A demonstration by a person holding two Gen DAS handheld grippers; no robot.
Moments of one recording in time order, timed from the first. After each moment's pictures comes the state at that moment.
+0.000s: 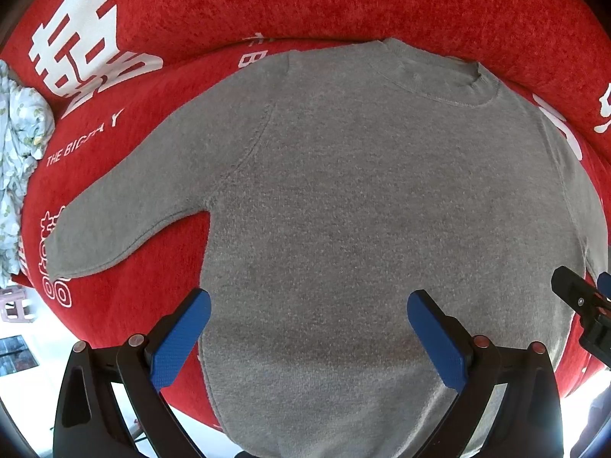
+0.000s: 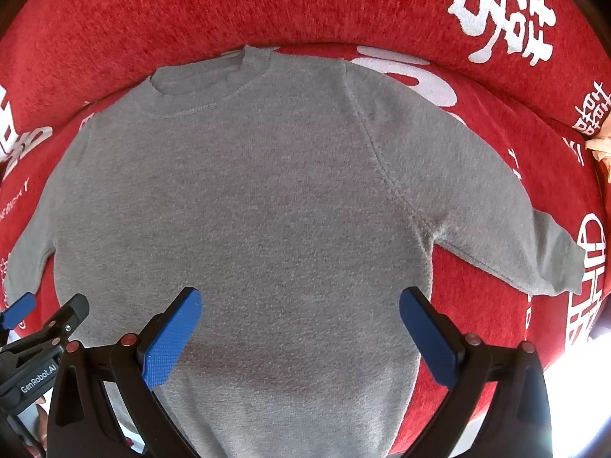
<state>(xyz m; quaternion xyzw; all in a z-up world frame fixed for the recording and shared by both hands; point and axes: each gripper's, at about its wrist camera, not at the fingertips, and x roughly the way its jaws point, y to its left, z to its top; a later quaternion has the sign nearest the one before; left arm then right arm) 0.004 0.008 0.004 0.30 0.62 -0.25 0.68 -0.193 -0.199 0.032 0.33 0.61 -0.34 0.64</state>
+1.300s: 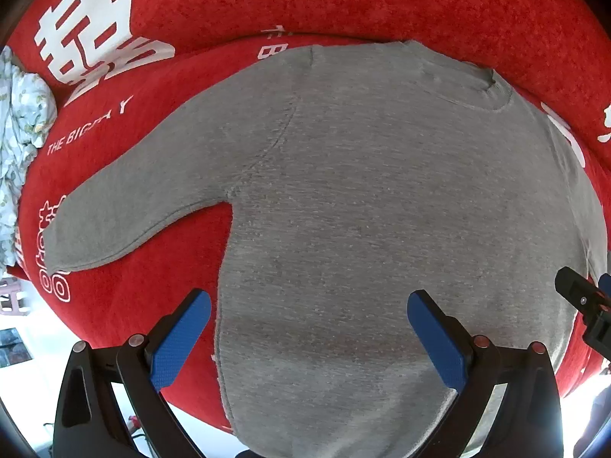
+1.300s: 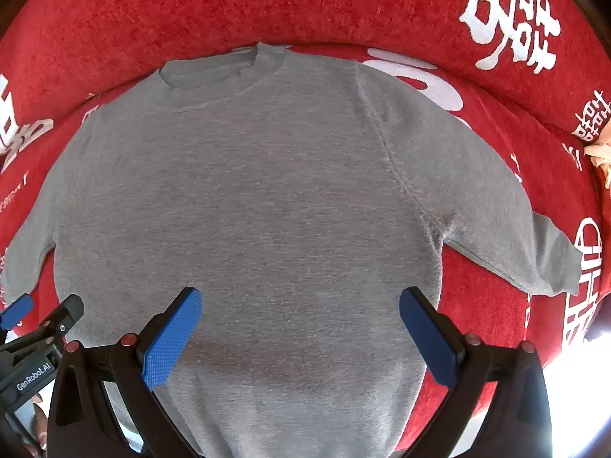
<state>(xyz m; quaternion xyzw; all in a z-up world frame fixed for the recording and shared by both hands) 0.020 0.026 0.001 0.29 0.62 -0.25 0.68 -0.181 -0.189 0.033 0.31 0.62 -0.34 0.63</state>
